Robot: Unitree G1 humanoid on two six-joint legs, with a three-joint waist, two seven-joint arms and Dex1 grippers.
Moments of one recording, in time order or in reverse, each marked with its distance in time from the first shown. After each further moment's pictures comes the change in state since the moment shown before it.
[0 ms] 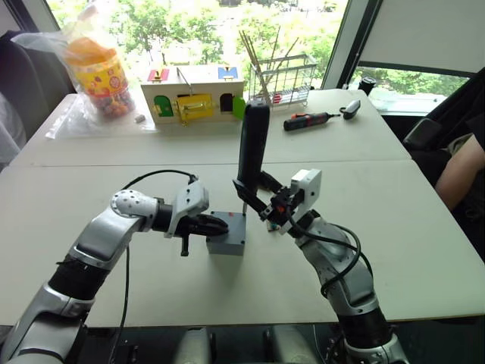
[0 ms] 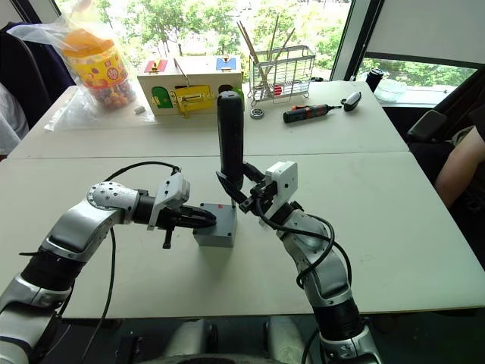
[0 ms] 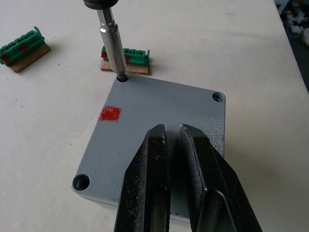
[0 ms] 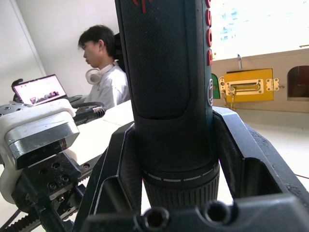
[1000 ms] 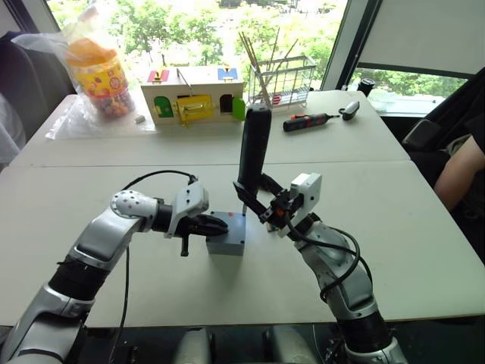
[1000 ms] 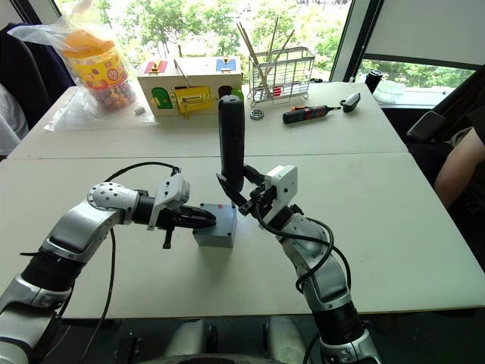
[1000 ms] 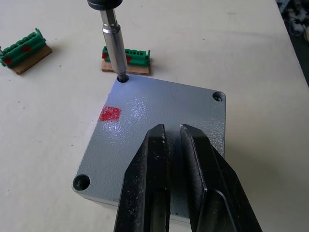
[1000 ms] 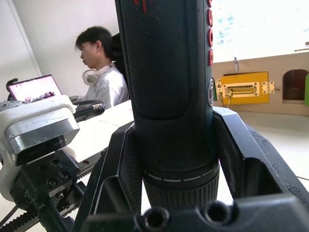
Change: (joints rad) left arm 0.004 -0.001 -0.002 0.007 0.005 -0.019 0.001; right arm 0.022 -0.004 0.017 0.005 -0.016 -0.043 -0.018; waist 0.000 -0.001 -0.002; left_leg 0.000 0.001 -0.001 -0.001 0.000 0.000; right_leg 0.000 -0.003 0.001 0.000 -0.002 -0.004
